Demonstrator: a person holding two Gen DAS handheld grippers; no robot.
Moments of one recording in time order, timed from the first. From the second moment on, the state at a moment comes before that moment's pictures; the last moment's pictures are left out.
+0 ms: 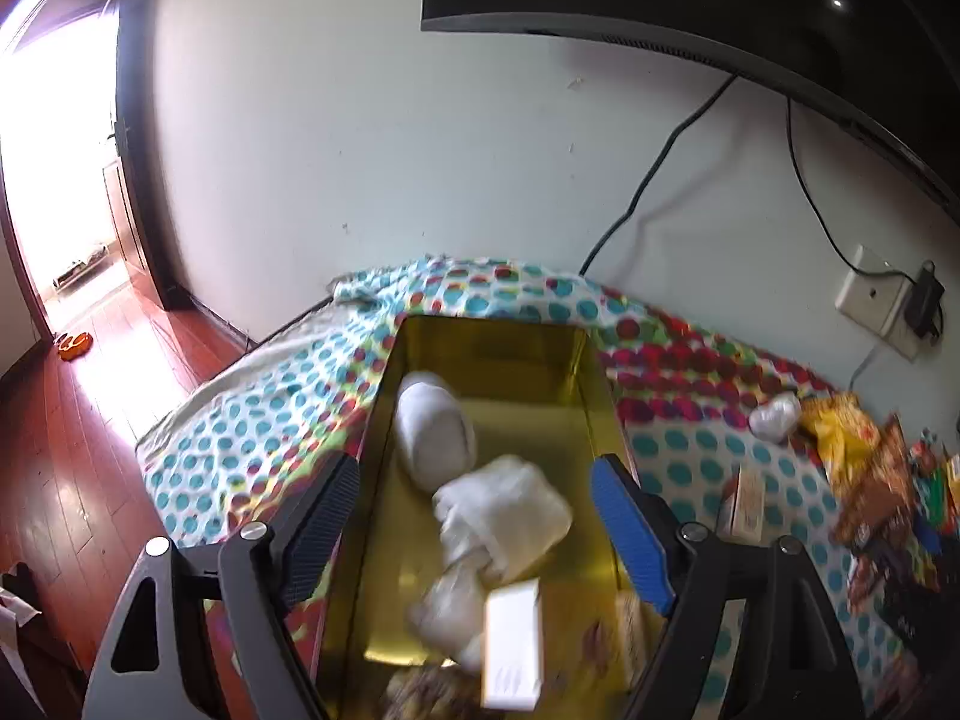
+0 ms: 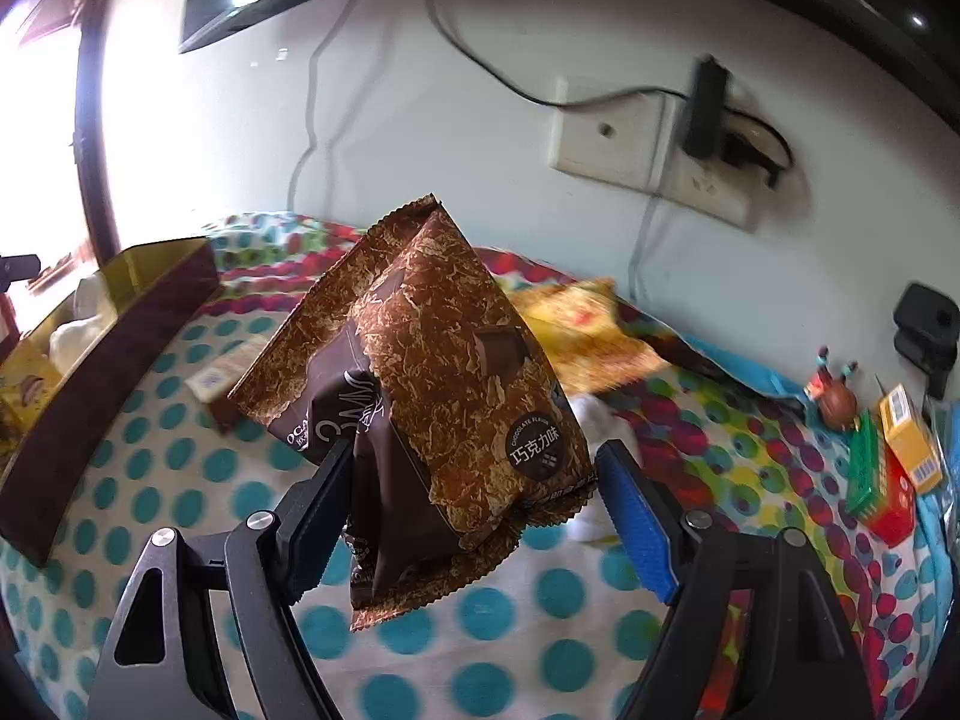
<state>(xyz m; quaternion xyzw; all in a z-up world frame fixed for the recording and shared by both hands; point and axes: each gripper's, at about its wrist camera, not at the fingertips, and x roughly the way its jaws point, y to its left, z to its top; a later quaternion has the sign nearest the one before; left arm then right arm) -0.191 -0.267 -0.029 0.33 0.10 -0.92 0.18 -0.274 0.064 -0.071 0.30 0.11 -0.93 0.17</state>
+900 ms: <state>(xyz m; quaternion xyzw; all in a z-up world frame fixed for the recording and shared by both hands) -0.003 -0.246 -0.073 0.31 0.15 -0.93 0.14 -0.267 -0.213 -0.053 0.35 0.14 -0.87 0.32</state>
